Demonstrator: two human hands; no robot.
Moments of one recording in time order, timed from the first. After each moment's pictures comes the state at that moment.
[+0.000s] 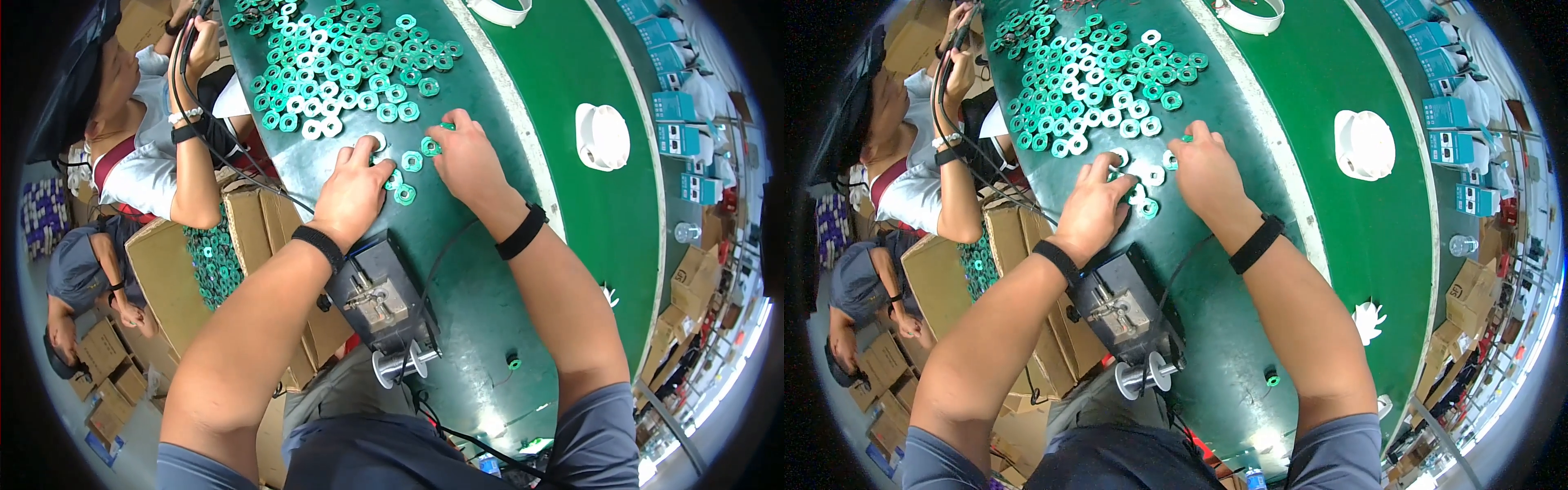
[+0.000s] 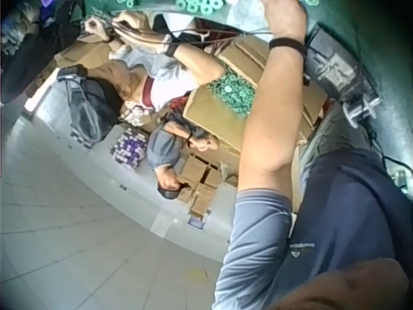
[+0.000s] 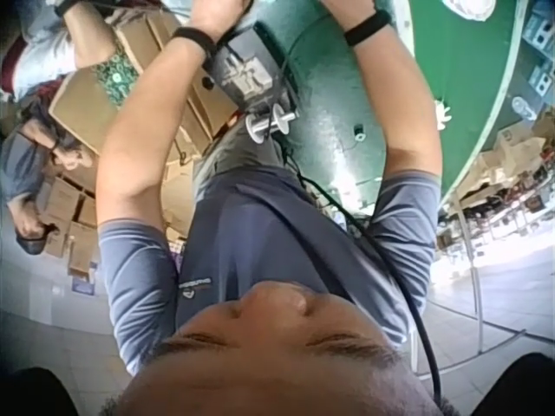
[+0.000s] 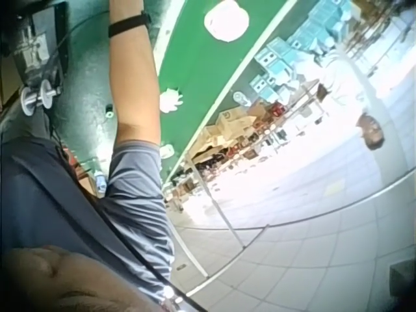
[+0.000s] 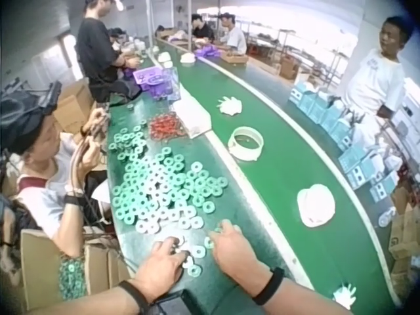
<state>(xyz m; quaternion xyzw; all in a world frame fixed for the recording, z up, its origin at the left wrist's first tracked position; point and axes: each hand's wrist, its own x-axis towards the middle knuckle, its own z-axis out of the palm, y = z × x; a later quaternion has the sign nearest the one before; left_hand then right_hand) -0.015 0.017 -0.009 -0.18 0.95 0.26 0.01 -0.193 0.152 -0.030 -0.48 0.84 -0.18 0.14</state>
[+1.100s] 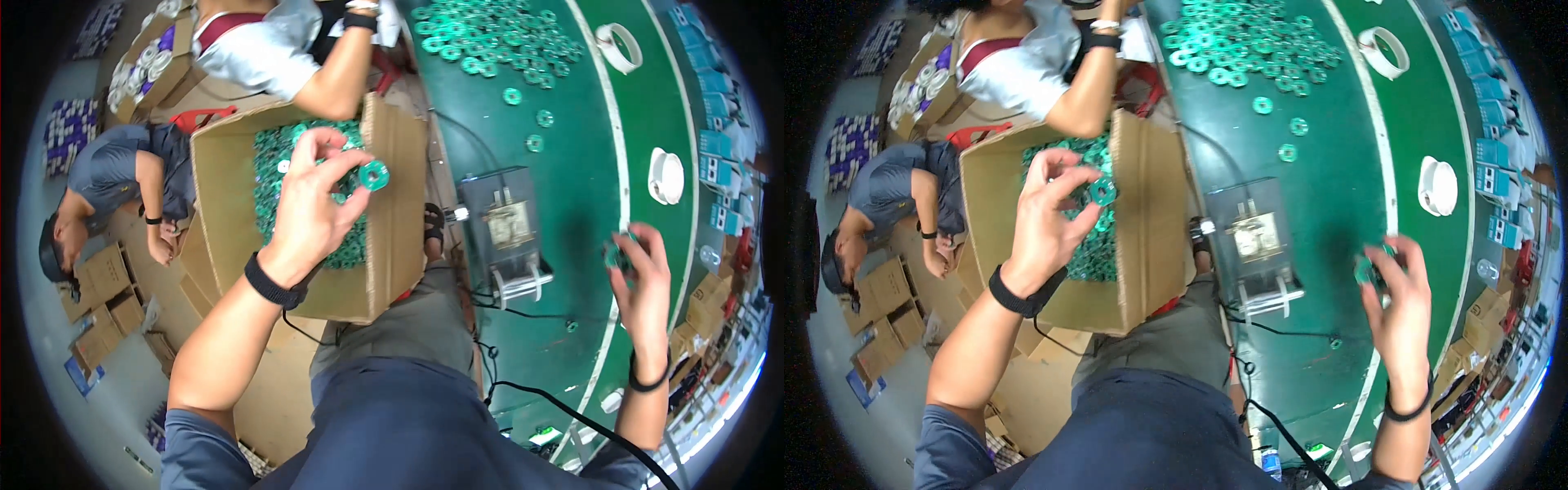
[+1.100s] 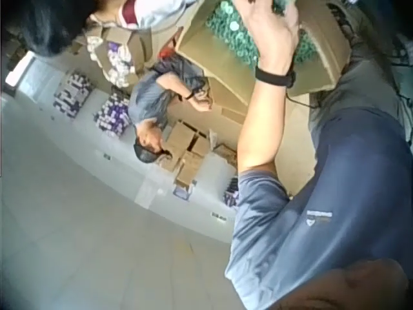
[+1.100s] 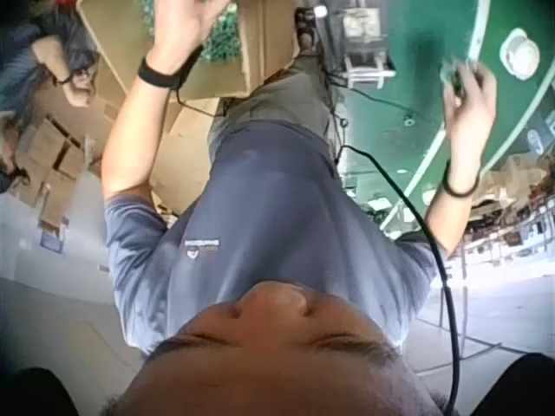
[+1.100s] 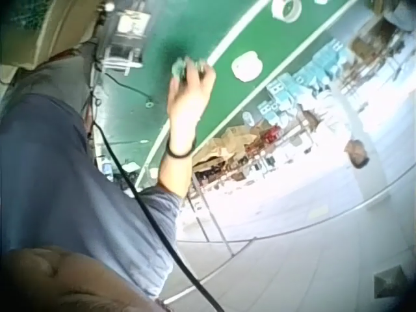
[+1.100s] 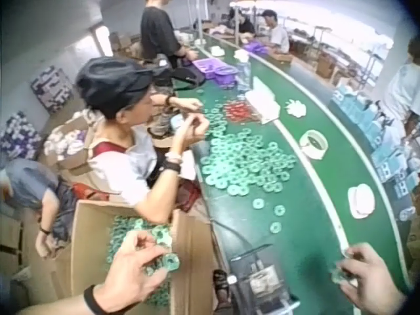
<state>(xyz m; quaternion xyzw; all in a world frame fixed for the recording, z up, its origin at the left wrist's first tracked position) 0.245 -0.029 0.127 -0.33 0.87 0.35 -0.11 -0.046 0.295 0.205 -0.40 0.88 -0.14 0.22</state>
